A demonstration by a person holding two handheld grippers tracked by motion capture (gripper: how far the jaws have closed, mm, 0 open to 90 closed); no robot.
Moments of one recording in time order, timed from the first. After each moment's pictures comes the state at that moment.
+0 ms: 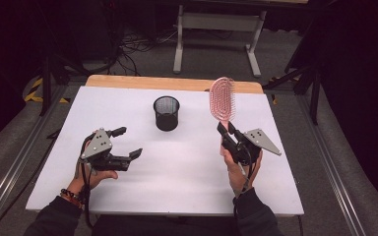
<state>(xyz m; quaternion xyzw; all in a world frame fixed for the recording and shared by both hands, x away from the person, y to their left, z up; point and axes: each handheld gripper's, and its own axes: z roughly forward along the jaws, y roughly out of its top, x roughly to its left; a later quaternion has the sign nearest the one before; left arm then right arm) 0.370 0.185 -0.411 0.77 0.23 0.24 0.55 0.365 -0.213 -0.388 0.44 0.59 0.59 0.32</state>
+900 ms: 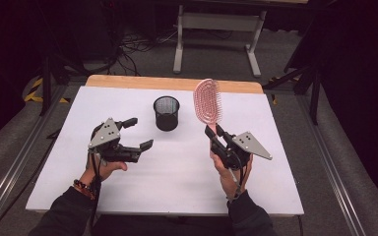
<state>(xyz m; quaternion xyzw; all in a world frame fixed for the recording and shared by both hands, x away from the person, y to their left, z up) 0.382 0.161 -0.389 0.75 0.22 0.21 0.59 0.351 -0.186 -0.383 0.39 0.61 0.61 0.32</state>
